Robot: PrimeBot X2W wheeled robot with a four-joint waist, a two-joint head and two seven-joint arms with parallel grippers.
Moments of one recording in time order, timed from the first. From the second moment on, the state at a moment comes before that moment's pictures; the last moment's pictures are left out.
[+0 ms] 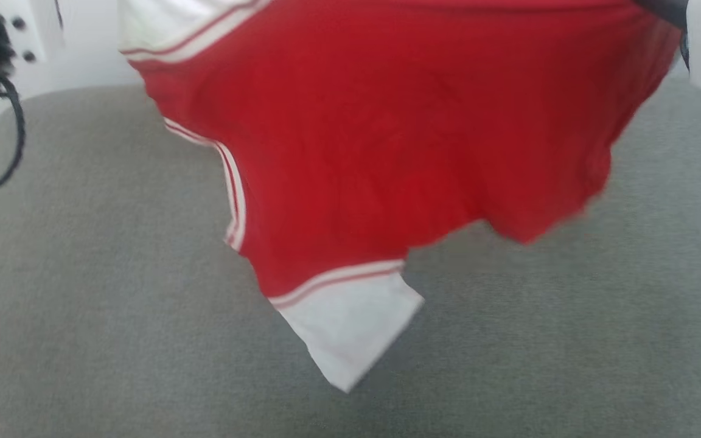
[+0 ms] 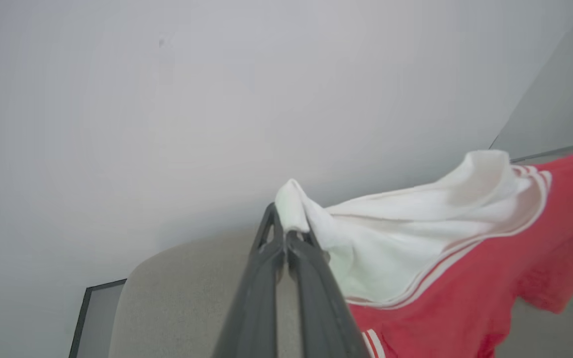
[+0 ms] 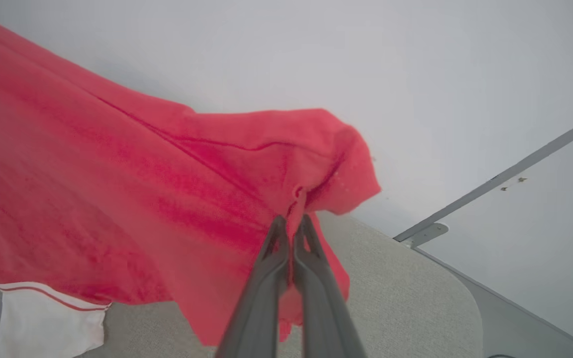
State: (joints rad) left arm -1.18 0.72 -0.55 0.24 -0.92 0.14 0.70; right arm -1.15 -0.64 0.56 0.33 0.82 0.13 0.81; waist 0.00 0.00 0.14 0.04
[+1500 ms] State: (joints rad) left arm -1.63 0.40 -0.62 0.89 -0.69 -0.11 -0.08; right arm -1.51 -0.39 0.63 1.02 0.40 0.13 0.03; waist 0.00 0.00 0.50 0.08
